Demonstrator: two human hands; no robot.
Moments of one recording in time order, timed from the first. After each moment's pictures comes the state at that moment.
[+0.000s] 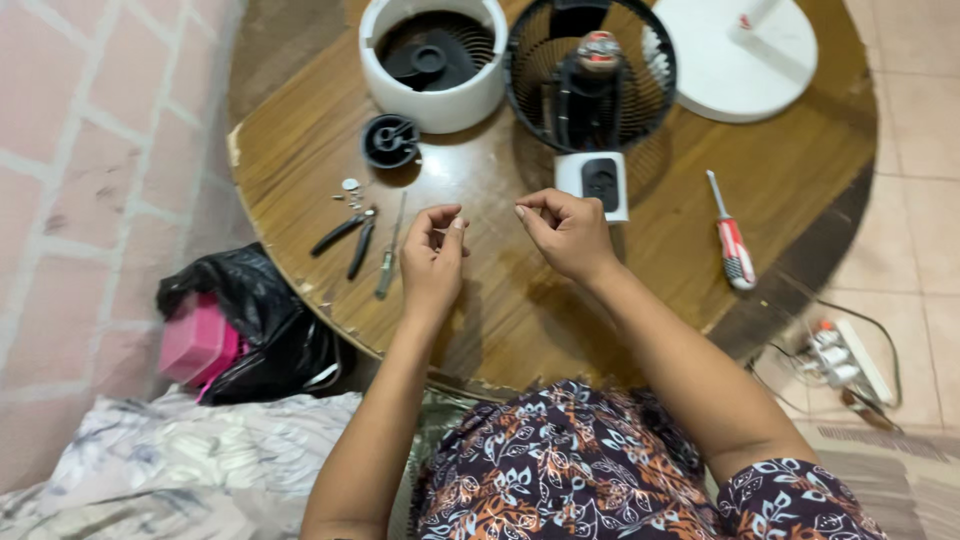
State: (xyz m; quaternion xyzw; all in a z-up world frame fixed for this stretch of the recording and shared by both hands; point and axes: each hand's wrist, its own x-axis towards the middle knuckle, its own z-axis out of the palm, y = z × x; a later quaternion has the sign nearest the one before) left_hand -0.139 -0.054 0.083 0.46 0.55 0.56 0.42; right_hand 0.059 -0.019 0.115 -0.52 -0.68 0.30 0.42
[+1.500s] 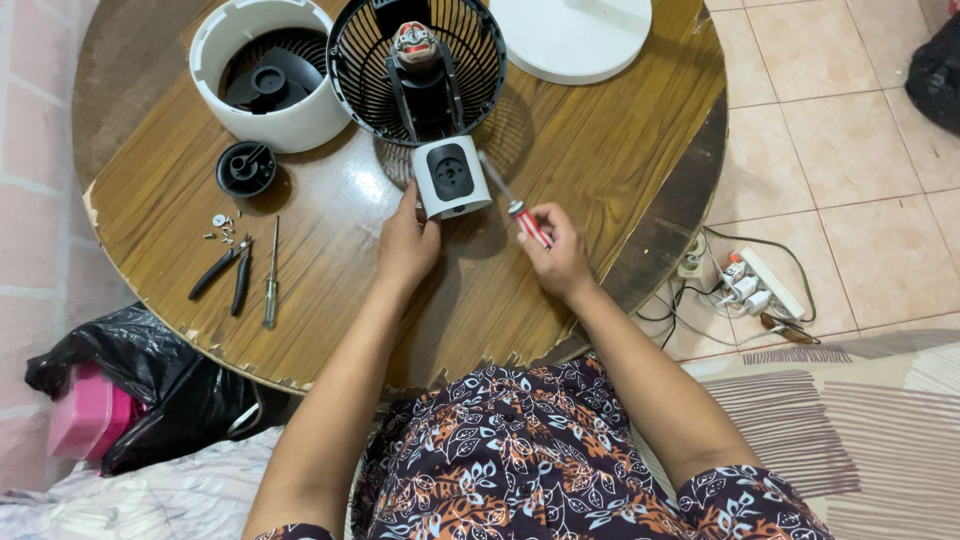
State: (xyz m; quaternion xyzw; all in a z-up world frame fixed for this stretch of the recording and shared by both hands) left_hand -0.028 -0.010 0.046 0.67 0.59 0.34 0.30; right_hand 0.211 -0.085 0.027 -0.57 -0.58 0.32 0.50
